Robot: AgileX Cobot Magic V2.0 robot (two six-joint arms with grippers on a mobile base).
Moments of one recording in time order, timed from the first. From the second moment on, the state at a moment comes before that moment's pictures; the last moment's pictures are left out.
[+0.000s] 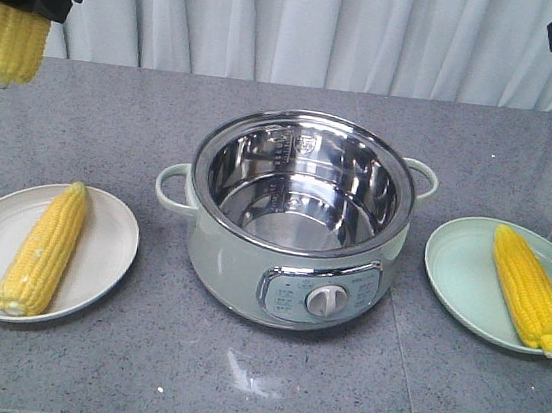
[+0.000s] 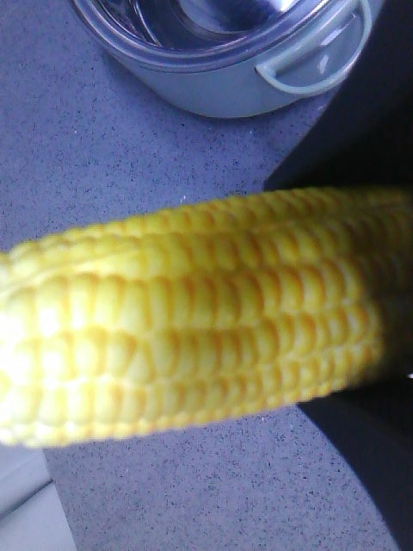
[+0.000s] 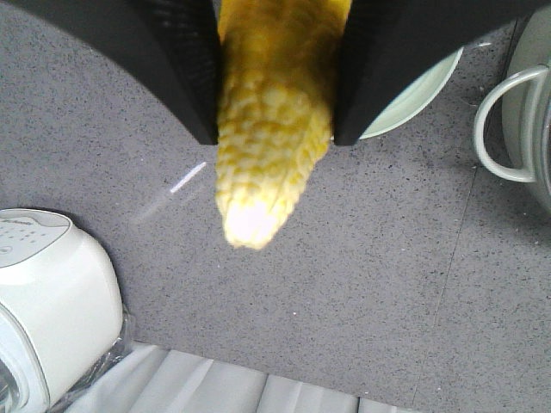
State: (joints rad) left arm -0.24 1.60 -1.96 0.09 1.27 0.04; right arm 0.15 1.55 -1.87 -0.27 1.17 -0.04
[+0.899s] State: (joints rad) left arm -0.23 1.60 -1.96 0.09 1.28 0.04; right arm 0.15 1.55 -1.87 -0.27 1.17 -0.04
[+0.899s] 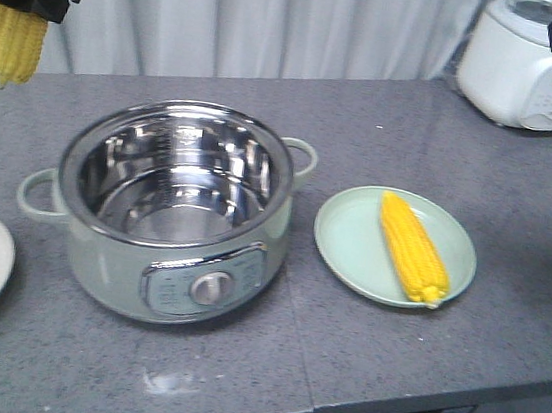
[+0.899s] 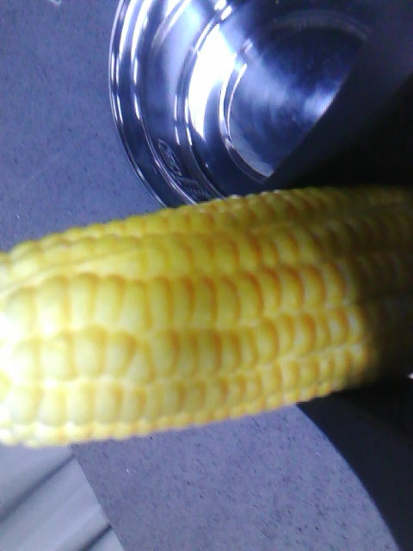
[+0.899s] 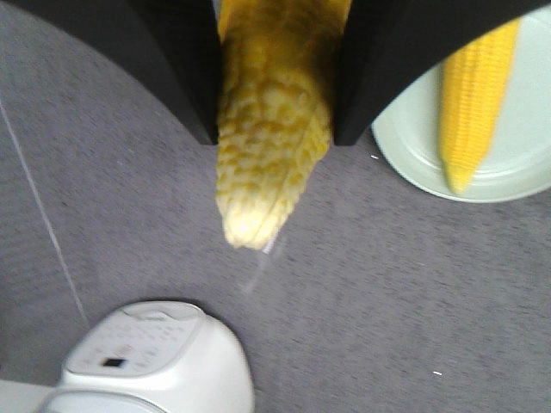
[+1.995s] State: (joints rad) left arm -0.23 1.60 -1.96 0.09 1.28 0.04; right arm 0.15 1.55 -1.87 -0.27 1.17 -0.04
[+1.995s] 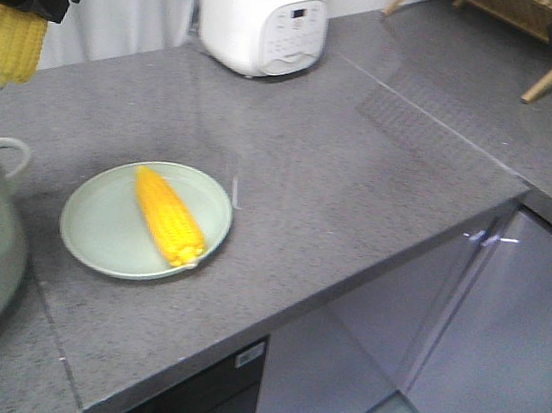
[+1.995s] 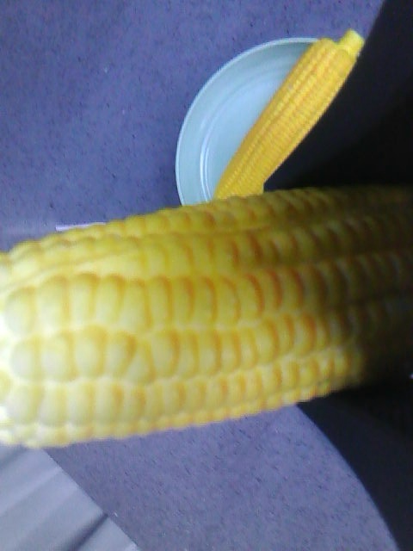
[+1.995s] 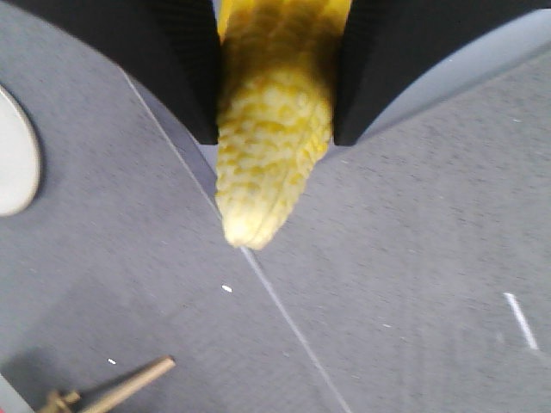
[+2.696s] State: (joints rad) left arm -0.23 1.60 -1.96 0.09 1.28 0.04; right arm 0.15 1.55 -1.87 -0.27 1.17 -0.04
